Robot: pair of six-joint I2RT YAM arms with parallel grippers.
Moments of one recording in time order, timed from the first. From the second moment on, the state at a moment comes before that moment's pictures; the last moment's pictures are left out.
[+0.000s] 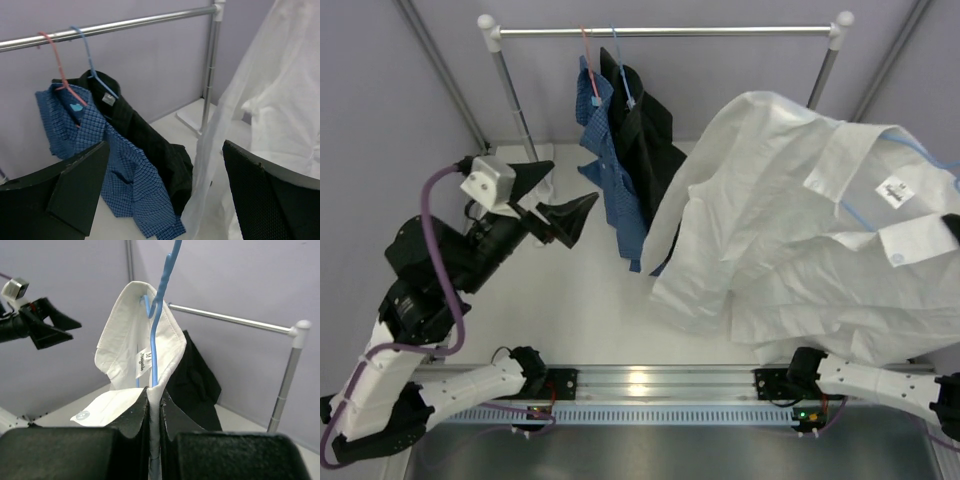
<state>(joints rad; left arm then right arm) -0.85 0.86 1.48 -0.42 -0.12 0.05 1.05 0.68 2.07 -1.02 0.27 -0.11</state>
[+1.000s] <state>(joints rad) -0.72 0.65 0.93 -0.54 -0.64 -0.09 0.56 1.35 1.99 -0.74 0.42 -0.04</state>
